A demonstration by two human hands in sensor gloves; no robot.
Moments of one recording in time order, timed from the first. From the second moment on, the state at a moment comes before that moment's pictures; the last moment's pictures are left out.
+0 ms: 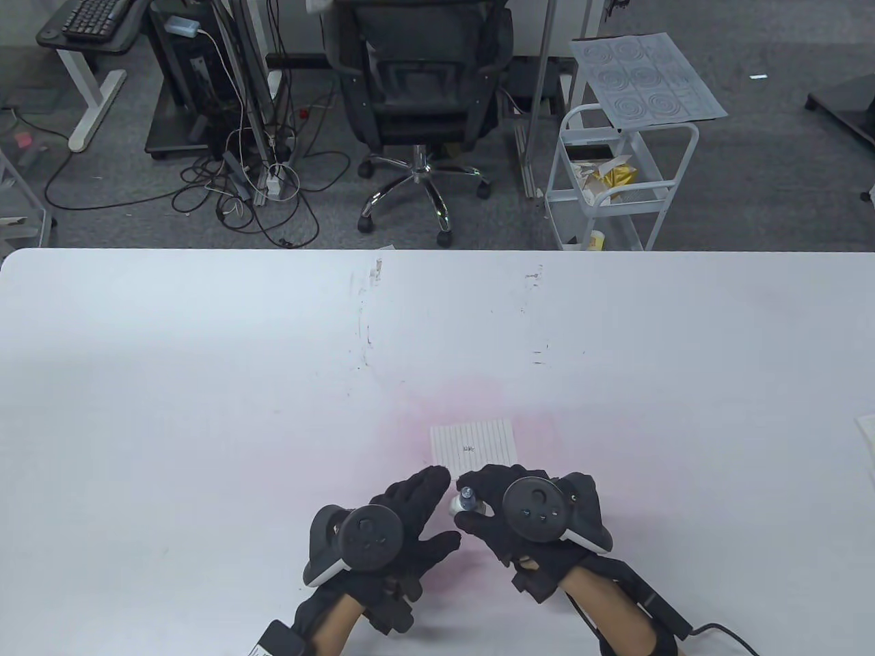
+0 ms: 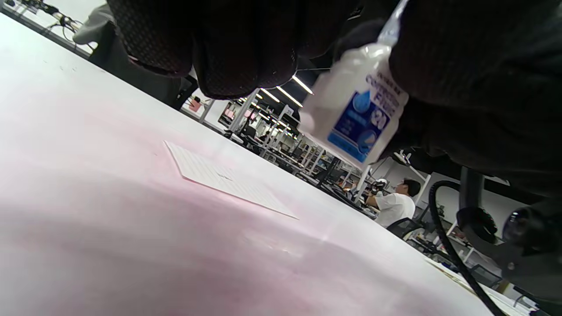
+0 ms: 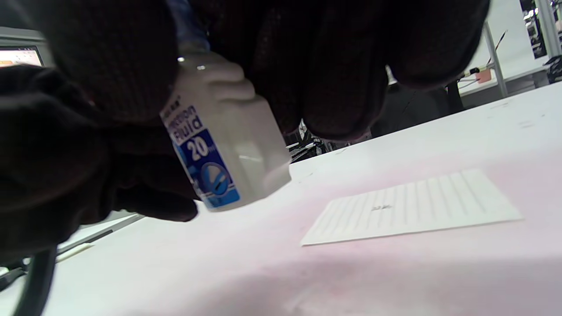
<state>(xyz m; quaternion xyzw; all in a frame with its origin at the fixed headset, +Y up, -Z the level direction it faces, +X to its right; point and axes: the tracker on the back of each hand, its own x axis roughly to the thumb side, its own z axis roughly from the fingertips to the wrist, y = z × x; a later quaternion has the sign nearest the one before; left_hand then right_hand) -0.112 -0.736 -0.228 0.02 -0.25 0.29 0.92 0.088 -0.697 -0.248 0.25 -0.03 0.94 0.24</state>
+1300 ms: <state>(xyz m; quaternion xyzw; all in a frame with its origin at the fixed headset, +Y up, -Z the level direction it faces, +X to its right) -0.110 -0.739 -0.228 0.02 -0.24 0.29 0.92 0.087 -0.686 -0.228 0.23 -0.11 0.92 0.29</state>
